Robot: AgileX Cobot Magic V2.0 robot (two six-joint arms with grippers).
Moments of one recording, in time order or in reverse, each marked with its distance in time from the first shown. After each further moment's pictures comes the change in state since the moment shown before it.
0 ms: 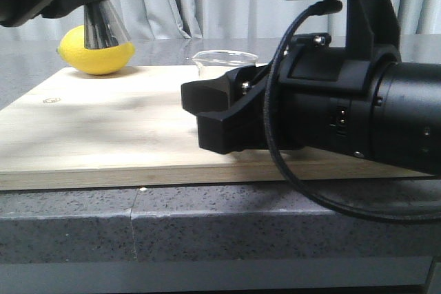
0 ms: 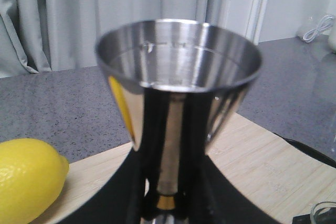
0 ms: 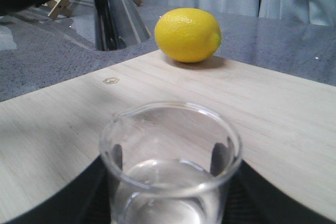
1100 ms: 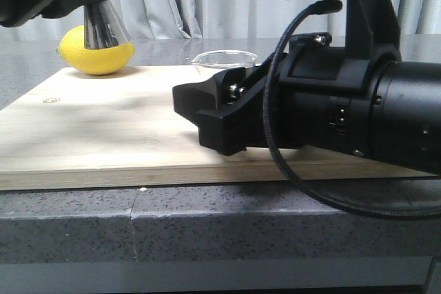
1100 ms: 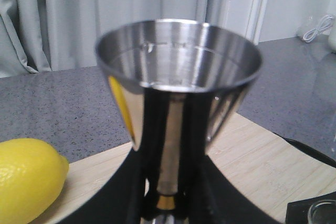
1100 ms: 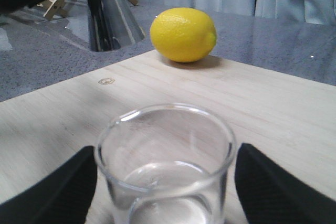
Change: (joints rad) left arm 0.000 0.000 0.000 -0.002 0.000 0.000; right arm 0.000 0.000 0.000 0.013 0.006 0.000
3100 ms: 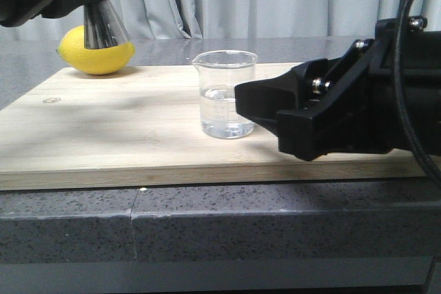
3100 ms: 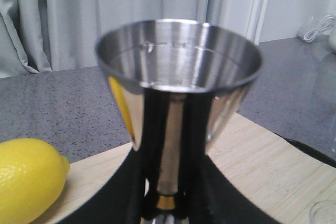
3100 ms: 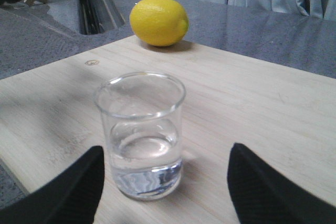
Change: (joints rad) left arm 0.000 0.000 0.000 -0.002 0.000 0.002; right arm 0.000 -0.245 0.155 0.069 0.138 -0.051
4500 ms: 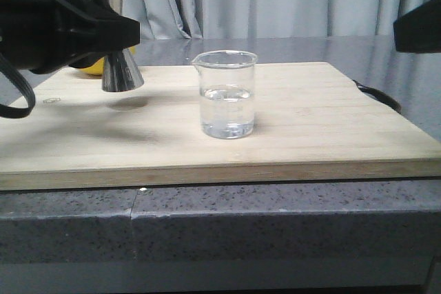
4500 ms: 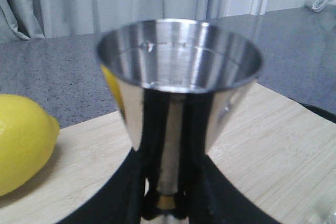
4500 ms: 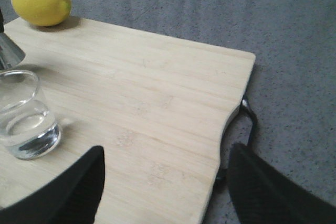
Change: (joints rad) left arm 0.000 0.154 0.000 -0.006 -0.079 0.032; right arm -0.262 -0.617 -0.087 0.160 0.910 -0.140
